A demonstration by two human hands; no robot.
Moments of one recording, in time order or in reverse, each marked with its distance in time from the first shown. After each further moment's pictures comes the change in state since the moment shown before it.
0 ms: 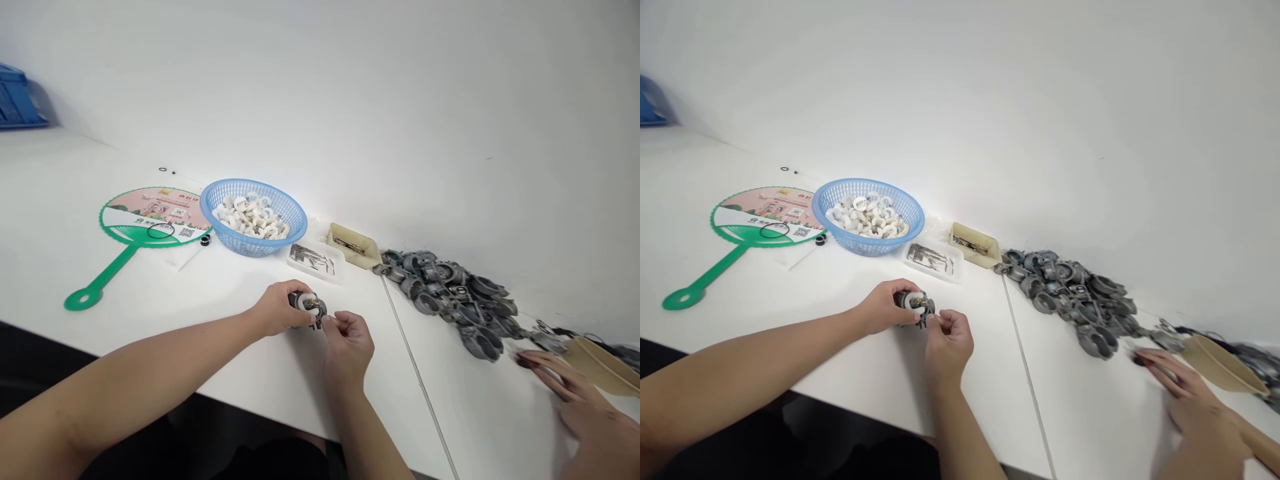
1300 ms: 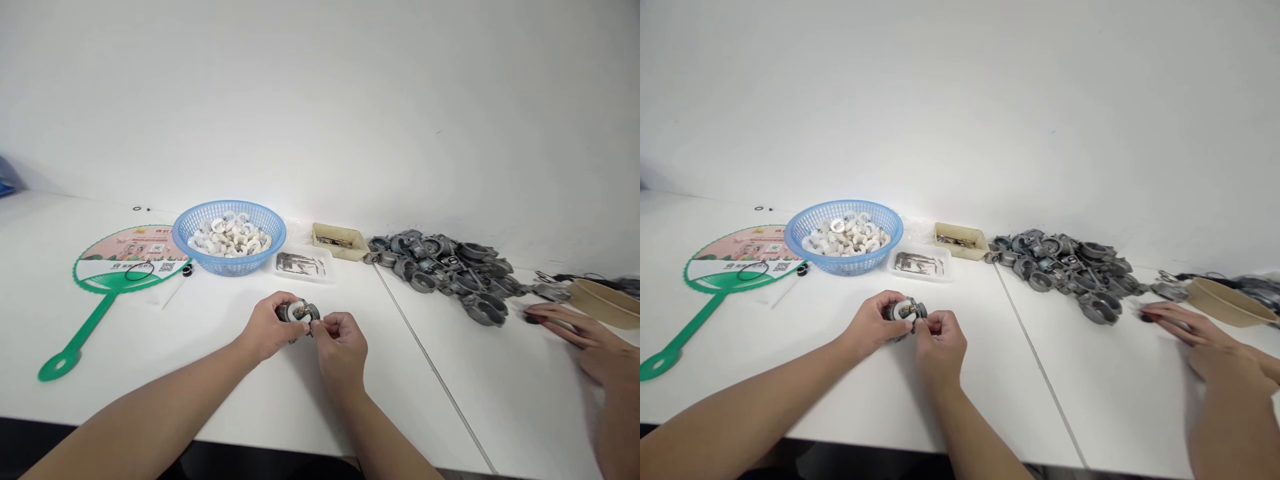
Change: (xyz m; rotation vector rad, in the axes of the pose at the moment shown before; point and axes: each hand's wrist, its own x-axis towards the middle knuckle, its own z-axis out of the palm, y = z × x) left_hand -0.006 0.003 0.009 -0.051 0.048 -0.075; right_hand -0.003 -0.001 -0.002 -0.151 -0.014 -0.040
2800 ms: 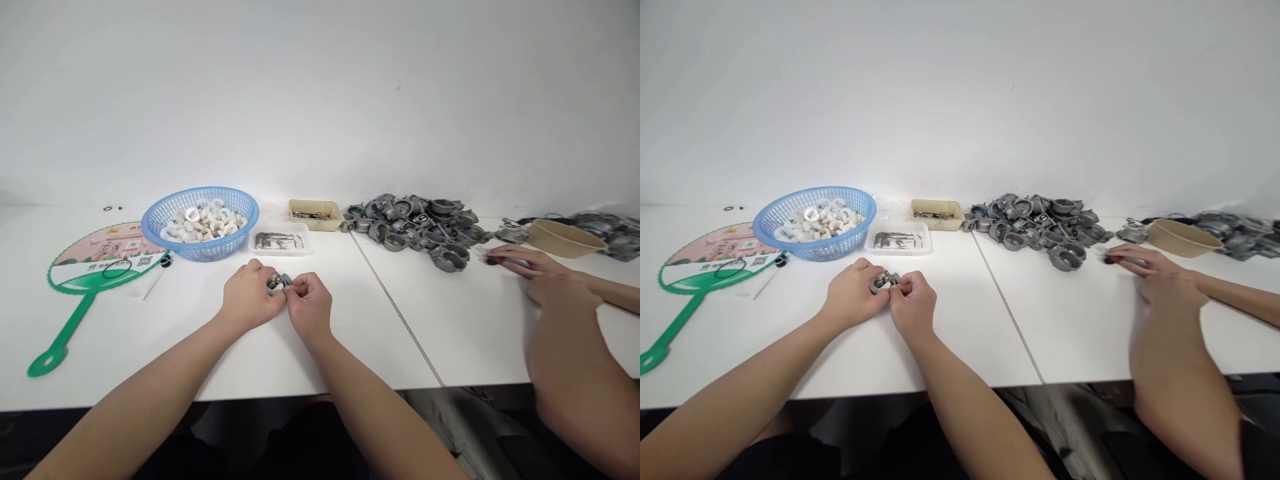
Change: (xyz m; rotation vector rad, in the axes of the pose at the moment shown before) left_hand -0.018 0.039 0.018 1.360 0.170 0.265; right_hand 0.000 -0.002 0.003 0.023 -0.091 -0.073
